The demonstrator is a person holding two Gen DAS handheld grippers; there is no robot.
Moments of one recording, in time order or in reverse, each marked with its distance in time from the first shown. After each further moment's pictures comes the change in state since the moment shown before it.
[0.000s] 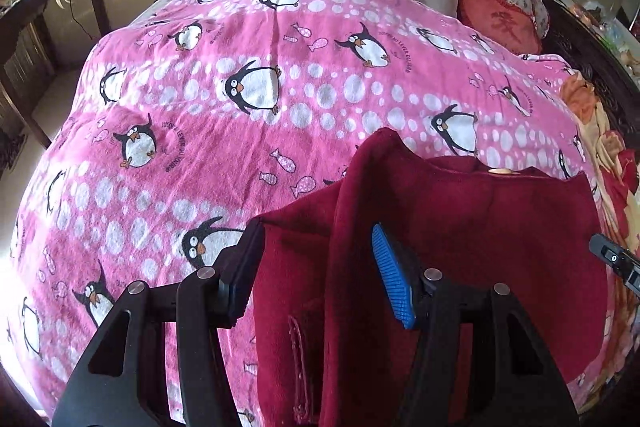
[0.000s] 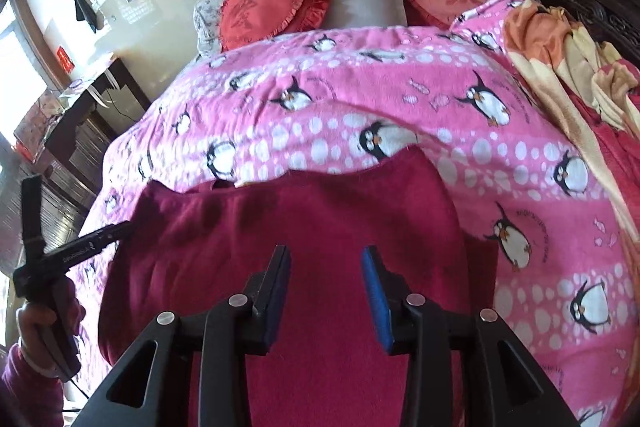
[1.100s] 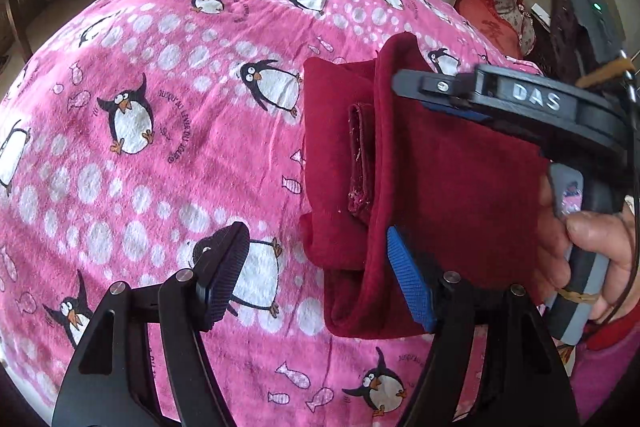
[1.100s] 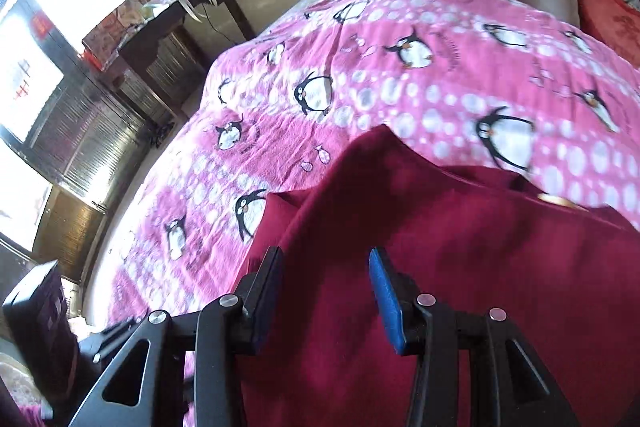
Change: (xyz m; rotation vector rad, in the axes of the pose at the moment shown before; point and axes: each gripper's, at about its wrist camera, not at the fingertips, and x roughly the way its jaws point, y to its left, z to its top) left arm -0.040 0.053 -0.108 -0.175 0.079 -0.178; right arm 0.099 0.220 0.008 -0.271 0.191 0.250
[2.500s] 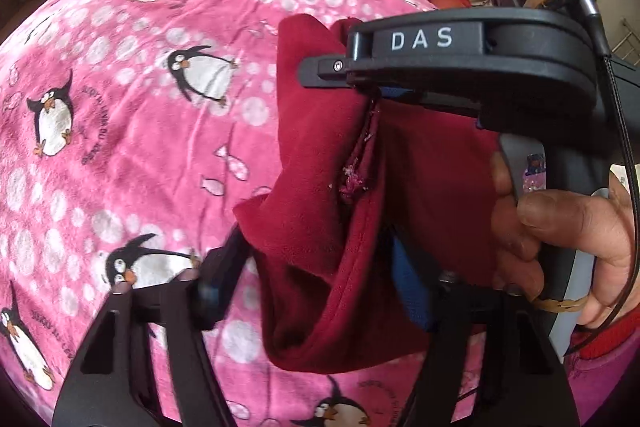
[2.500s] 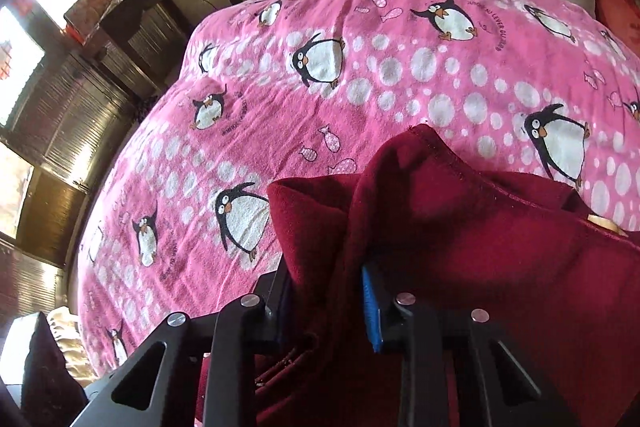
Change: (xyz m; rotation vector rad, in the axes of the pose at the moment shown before) left arm 0.036 -0.038 0.005 0.036 0.005 -0.102; right arm 0.050 0.014 0.013 -0.011 0.091 -0.041
